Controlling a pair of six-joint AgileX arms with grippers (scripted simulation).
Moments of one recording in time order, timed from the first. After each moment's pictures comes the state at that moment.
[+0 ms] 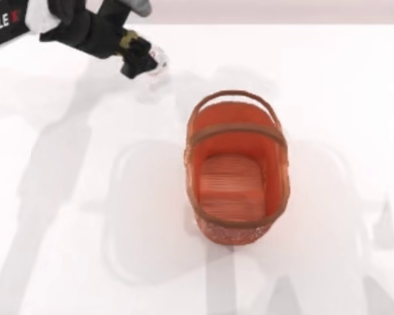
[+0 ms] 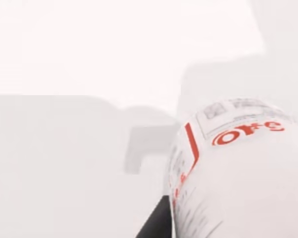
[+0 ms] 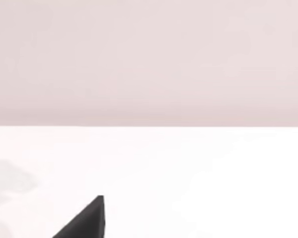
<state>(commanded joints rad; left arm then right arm) -0.20 2.38 1.94 -0.55 0.50 0.47 0.00 0.00 0.00 0.00 0.00 0.00</state>
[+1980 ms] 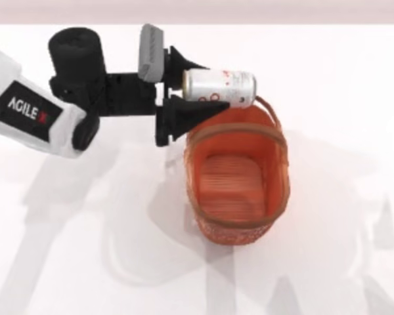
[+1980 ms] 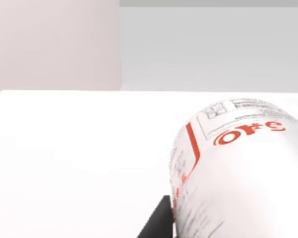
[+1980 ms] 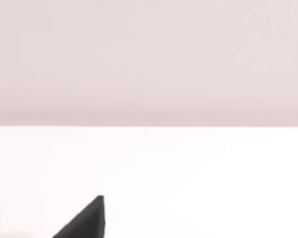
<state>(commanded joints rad) -0.31 2.23 1.16 1.03 1.26 0.04 0.00 0.00 0.00 0.00 0.00 0.00</state>
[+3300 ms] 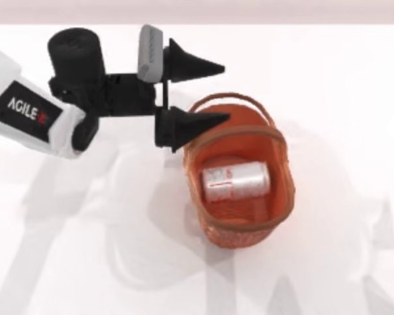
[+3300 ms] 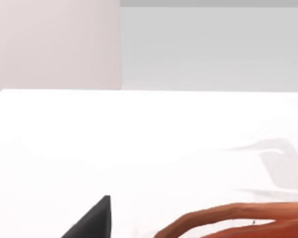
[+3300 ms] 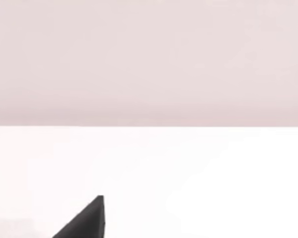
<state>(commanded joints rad) -0.31 2.23 1.16 1.03 1.26 0.04 0.00 0.00 0.00 0.00 0.00 0.00</state>
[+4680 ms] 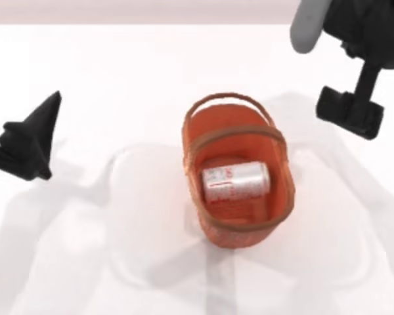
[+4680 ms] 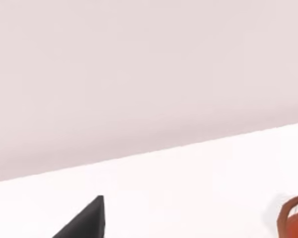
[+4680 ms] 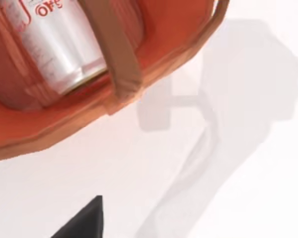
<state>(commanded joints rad) -0.08 0.73 0.37 0.30 0.40 -0.03 0.49 1.62 1.66 -1.16 0.01 -0.72</state>
